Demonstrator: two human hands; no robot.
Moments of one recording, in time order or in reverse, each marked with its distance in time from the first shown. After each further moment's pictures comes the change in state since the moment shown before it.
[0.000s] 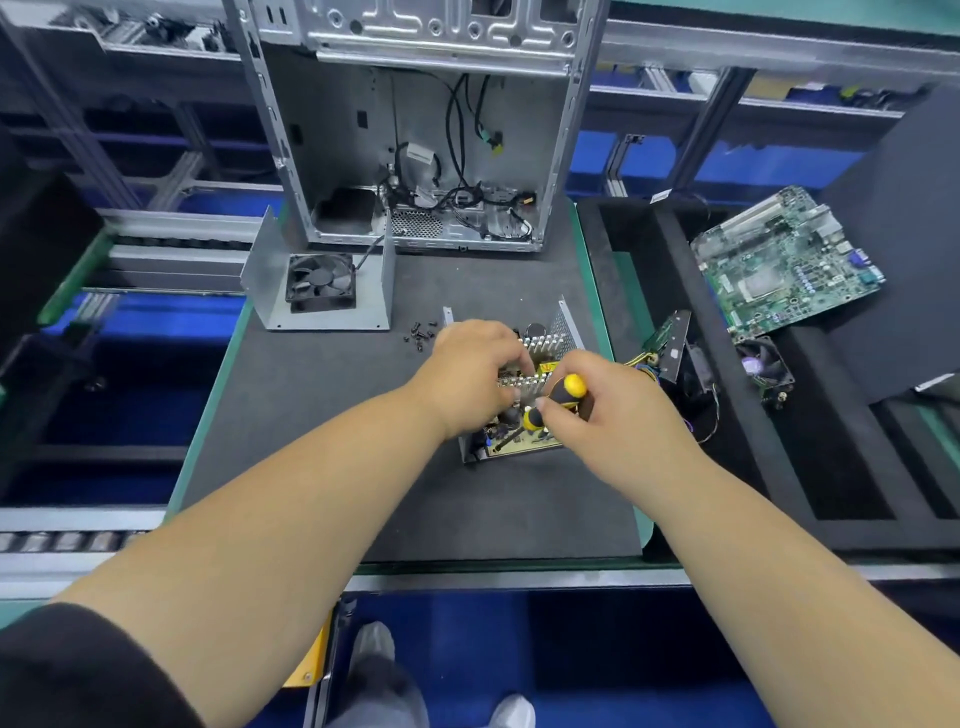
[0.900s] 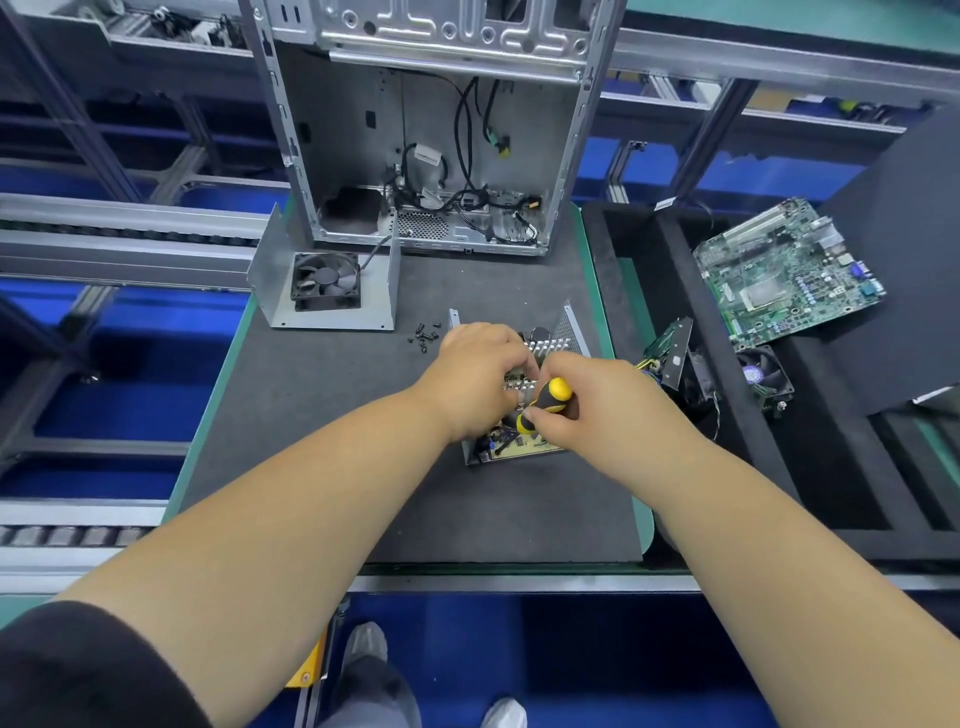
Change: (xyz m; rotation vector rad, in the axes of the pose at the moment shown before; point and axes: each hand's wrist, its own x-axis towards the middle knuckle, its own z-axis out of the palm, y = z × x) left_hand 0.000 -0.005 0.004 -0.041 0.006 0.014; right_hand 0.014 -0.014 -0.005 -0.149 -0.150 -0.075
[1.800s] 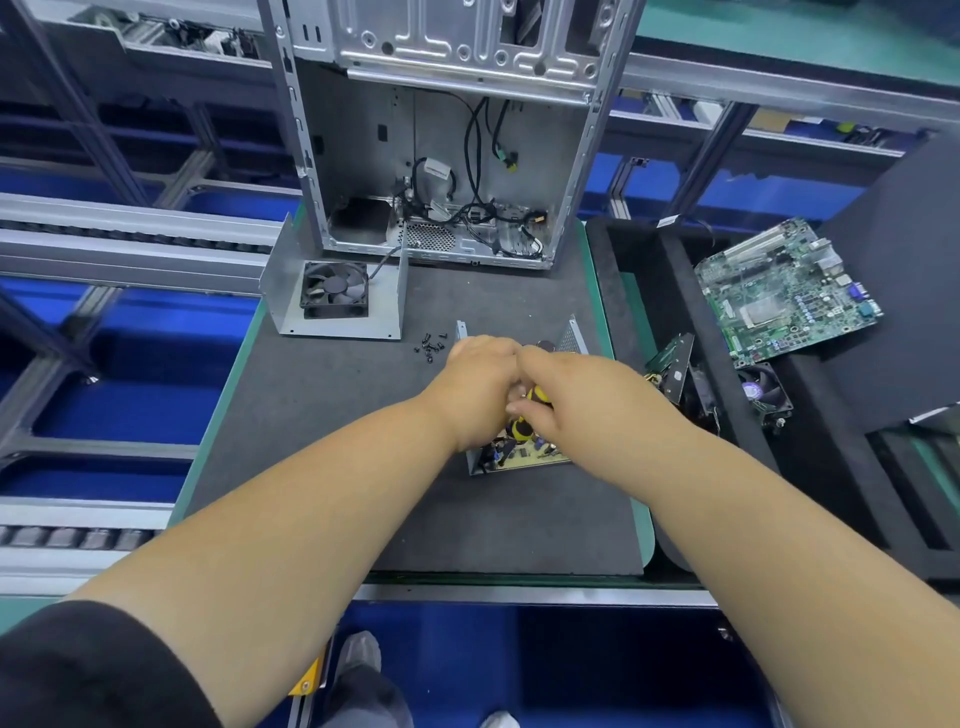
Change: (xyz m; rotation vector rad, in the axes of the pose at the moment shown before) left_hand 0.008 -0.005 0.003 0.130 -0.050 0.034; right_hand 0.016 -0.024 -0.010 -0.341 -0.088 -0.165
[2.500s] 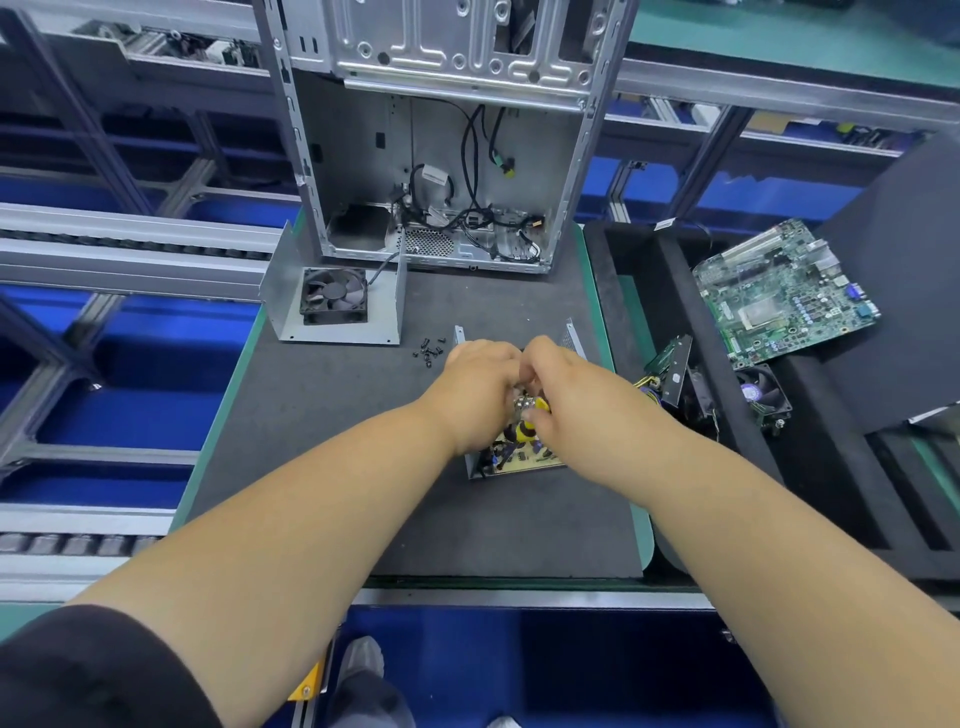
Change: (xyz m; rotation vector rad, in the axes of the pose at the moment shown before) left_hand -0.007 0.005 -0.006 -0.133 0.048 0.002; right_hand -0.002 0.004 0.003 0.145 -0.026 0.084
